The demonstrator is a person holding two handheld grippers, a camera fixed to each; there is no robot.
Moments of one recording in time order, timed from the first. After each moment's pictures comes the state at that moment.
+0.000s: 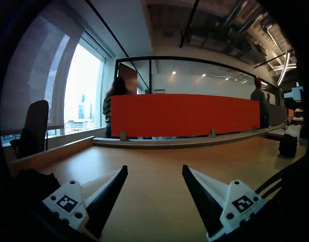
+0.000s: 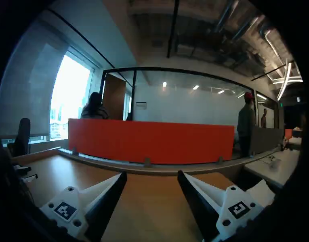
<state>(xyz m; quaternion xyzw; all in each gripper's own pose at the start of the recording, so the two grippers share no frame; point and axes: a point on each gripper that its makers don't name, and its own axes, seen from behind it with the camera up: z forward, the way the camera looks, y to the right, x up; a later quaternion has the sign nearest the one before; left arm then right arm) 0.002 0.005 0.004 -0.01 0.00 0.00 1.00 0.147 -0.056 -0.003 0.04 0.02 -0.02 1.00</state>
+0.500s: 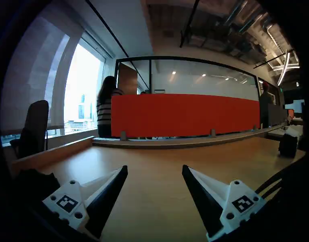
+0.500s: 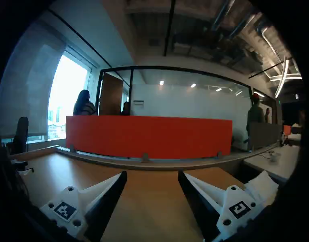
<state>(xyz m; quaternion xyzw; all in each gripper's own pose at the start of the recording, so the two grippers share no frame) 0.002 0.006 0.004 -0.01 0.00 0.00 1.00 0.105 -0.044 -0.002 0.03 0.01 -0.02 1.00</state>
